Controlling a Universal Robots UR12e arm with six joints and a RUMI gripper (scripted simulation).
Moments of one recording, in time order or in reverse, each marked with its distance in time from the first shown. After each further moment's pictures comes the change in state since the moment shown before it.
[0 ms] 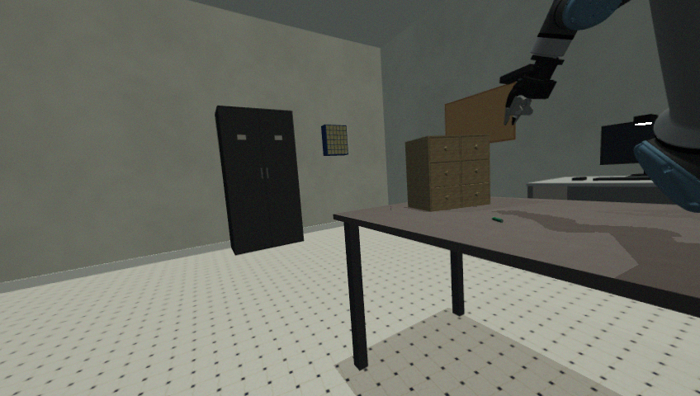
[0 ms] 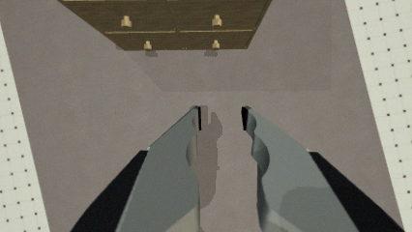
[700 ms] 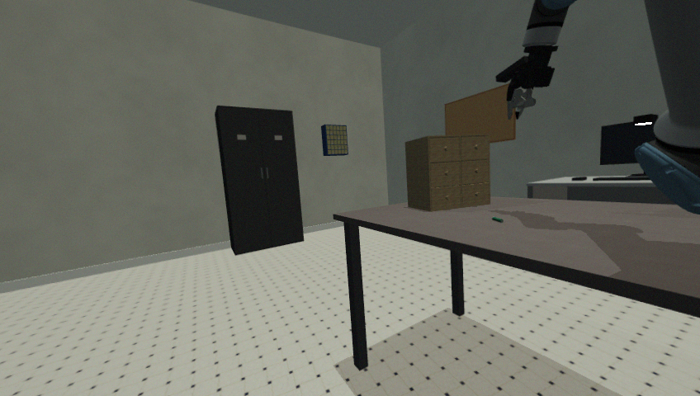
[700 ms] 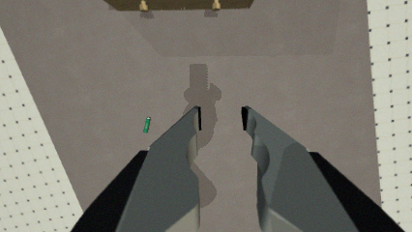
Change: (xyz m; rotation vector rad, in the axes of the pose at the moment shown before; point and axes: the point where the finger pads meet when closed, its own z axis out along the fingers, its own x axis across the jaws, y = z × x) arm 0.000 0.004 -0.022 -0.212 -0.001 -0.001
